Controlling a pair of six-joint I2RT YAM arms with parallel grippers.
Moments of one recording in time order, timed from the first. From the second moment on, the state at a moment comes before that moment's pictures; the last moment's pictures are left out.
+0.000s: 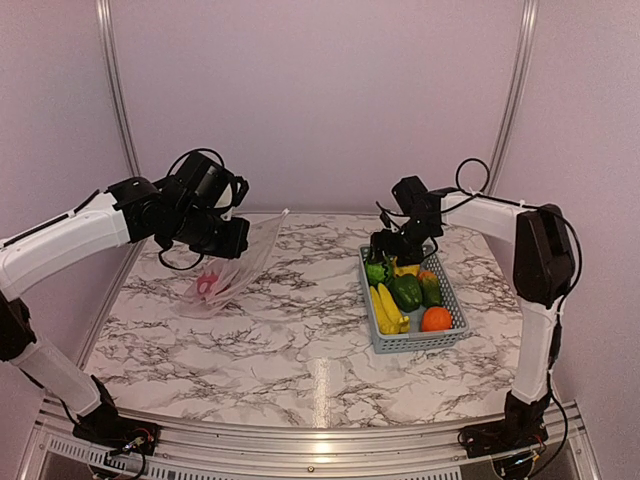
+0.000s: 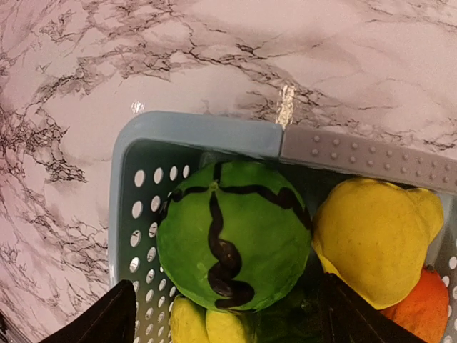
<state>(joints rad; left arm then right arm) -0.78 1.50 1.44 -0.78 -0.17 -0.40 0.41 2.03 1.66 -0.76 -0.18 0.28</state>
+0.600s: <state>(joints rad) -0.78 1.46 1.40 -0.73 -0.14 -0.44 0.41 2.16 1.74 -0.73 -0.21 0.30</state>
